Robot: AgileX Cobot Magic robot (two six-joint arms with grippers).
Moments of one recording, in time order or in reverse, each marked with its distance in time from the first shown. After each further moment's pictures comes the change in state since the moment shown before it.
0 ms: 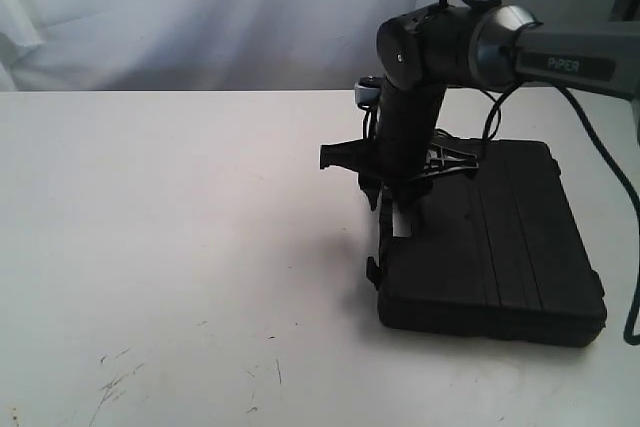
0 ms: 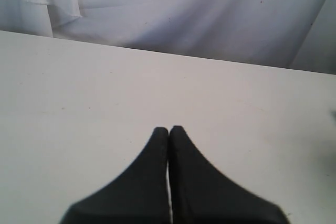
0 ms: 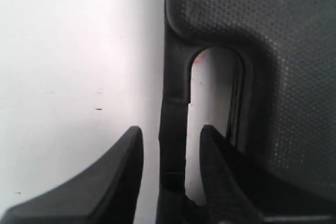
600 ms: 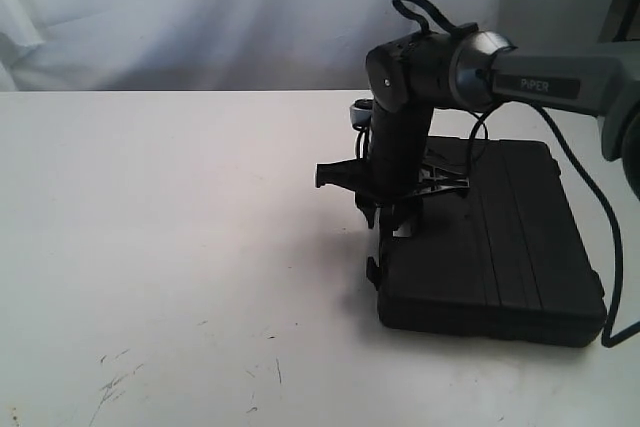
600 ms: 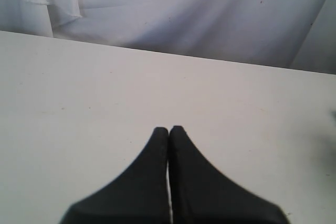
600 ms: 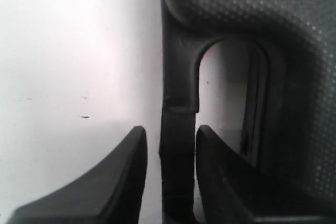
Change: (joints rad) left arm 0.000 0.000 0.000 0.000 0.000 0.000; right arm 0.012 0.062 -0.006 0.000 -0.009 0.034
